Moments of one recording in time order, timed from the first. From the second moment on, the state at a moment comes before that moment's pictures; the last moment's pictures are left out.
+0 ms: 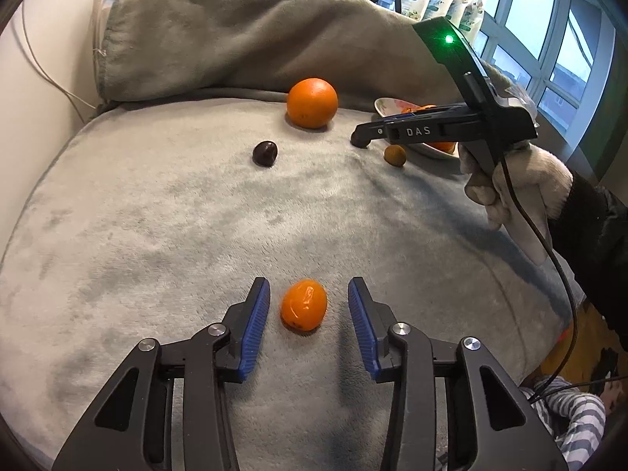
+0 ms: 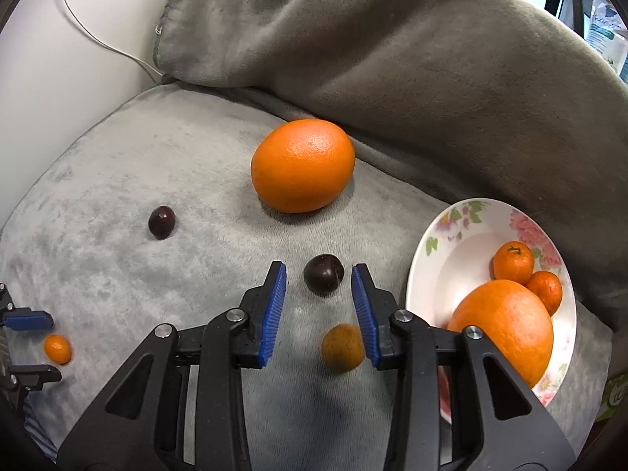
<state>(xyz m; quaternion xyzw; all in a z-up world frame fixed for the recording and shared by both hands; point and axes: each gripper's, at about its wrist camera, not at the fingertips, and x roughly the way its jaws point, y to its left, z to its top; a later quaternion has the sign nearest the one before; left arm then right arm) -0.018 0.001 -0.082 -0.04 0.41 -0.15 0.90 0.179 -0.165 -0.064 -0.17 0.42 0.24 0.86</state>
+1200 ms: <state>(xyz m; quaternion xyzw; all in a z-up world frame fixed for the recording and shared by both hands) -0.015 0.006 -0.089 -0.05 0.42 -0.15 0.90 0.182 -0.159 -0.073 -0.19 0.42 0.22 0.86</state>
